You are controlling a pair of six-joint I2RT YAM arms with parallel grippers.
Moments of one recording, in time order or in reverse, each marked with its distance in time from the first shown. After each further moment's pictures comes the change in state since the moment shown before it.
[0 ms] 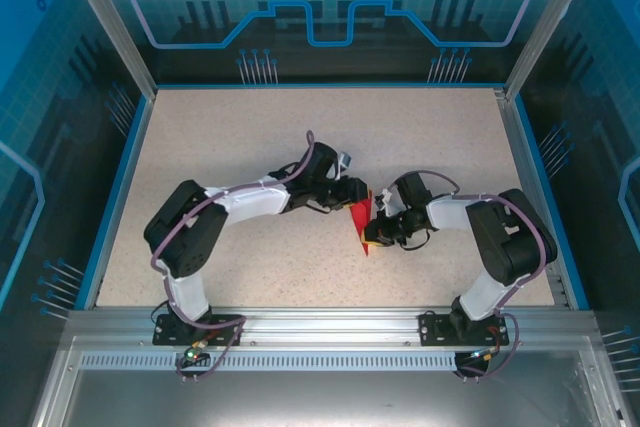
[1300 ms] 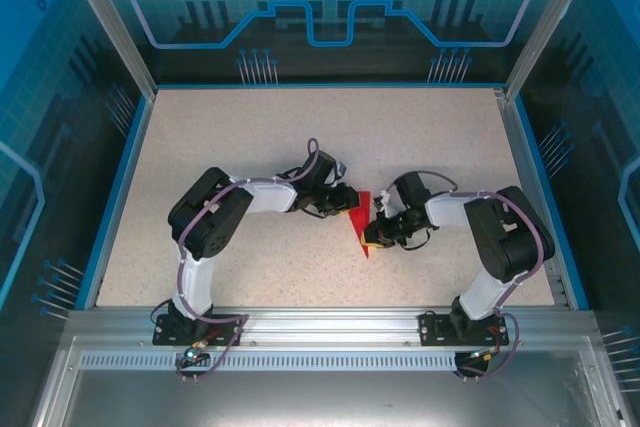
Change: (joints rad) left arm 0.043 0.201 0.010 0.053 0.021 0.043; right arm -0.002 0.022 0.024 -0.058 -0.026 -0.039
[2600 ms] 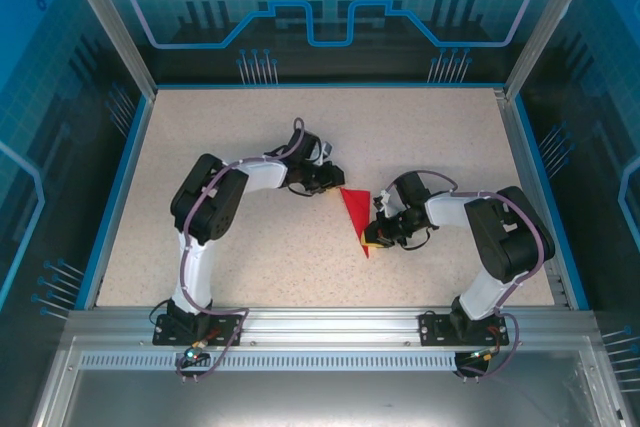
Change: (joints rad) left arm 0.167 0.100 0.181 -0.133 0.063 0.151; right arm 0.002 -0.003 0.005 -0.019 0.012 -0.006
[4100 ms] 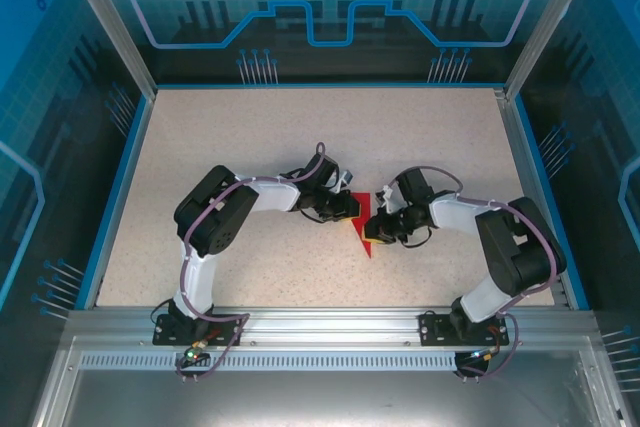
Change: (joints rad) left arm -0.174 -0.058 -0.157 0.066 0.064 -0.031; right arm 0.017 -0.095 0.009 -0.011 0.024 0.079
